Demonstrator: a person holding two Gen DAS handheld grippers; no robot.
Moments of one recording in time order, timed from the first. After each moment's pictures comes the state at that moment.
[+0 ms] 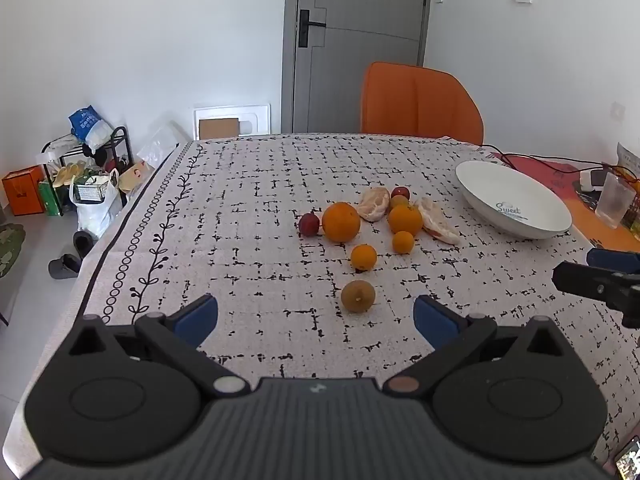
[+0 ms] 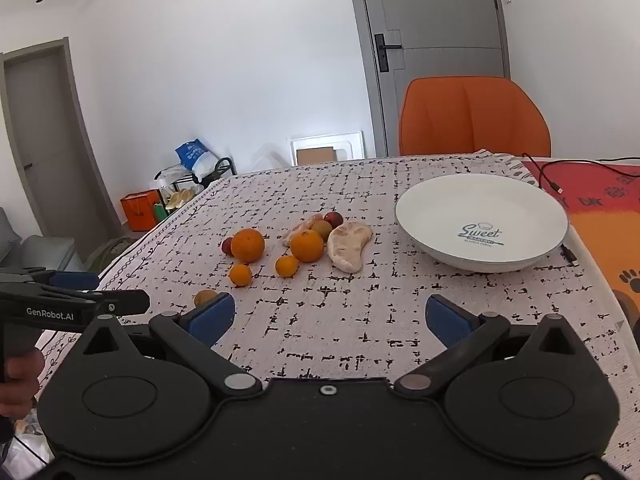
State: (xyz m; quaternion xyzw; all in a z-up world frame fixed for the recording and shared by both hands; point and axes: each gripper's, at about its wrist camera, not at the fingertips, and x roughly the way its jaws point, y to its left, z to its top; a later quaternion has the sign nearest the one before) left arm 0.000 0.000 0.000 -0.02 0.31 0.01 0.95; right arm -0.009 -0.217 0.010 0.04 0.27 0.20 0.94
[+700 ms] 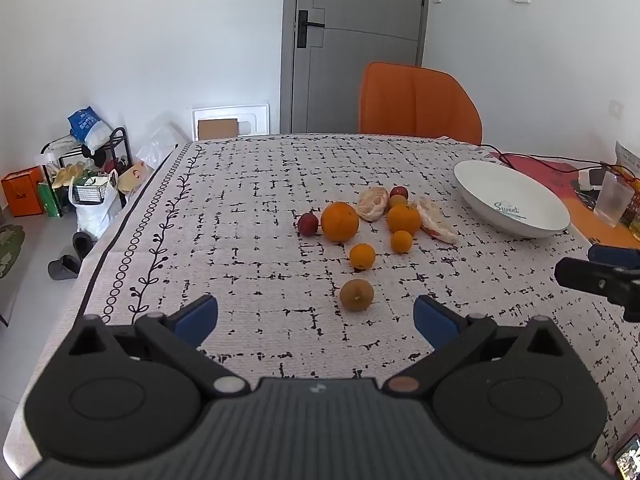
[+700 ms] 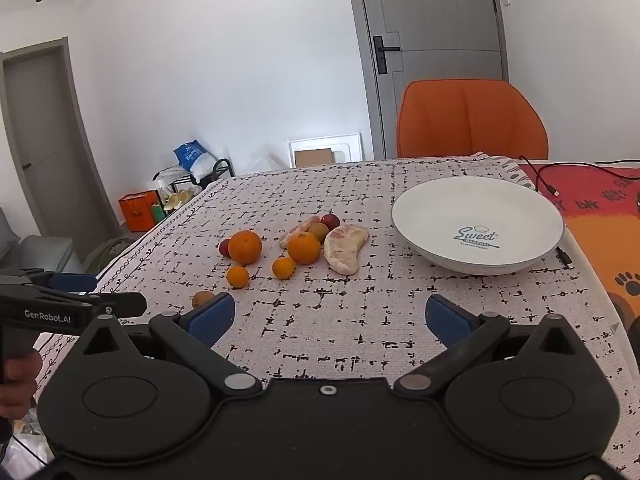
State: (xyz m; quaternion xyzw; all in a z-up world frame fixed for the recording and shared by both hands) left arm -0.001 -0.001 0.002 -0.02 0.31 0.00 0.95; right arm -0.005 -0.219 0.017 0.04 0.26 0.20 0.94
